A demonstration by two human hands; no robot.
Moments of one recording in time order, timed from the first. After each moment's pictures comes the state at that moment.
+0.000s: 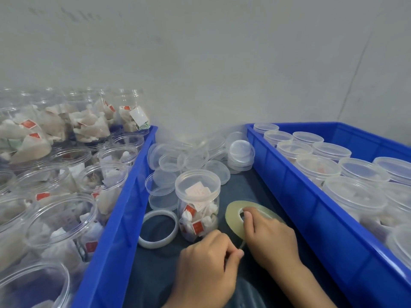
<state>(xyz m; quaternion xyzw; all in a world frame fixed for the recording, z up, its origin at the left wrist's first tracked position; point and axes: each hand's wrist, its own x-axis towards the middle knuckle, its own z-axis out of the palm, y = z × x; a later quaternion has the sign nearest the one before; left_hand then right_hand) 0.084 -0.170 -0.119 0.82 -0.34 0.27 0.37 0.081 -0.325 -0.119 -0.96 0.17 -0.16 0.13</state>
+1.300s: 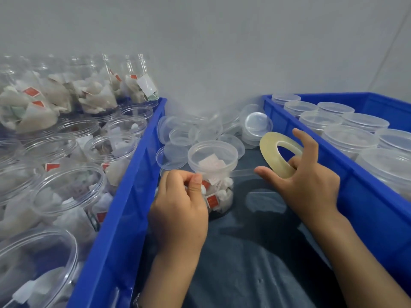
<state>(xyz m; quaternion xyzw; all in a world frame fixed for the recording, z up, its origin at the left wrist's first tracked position) 0.113 -0.151 -0.101 0.81 -0.08 0.37 0.45 0.092 -0.342 -0.083 -0.89 0.13 -0.39 0.18</state>
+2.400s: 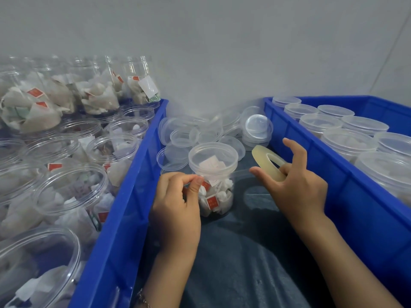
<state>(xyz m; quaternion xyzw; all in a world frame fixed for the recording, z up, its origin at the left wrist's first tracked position) 0.128 -0.149 -0.121 0.77 -0.11 0.40 0.48 0.100 -0.333 -0.092 -0.88 0.14 -0.41 0.19</state>
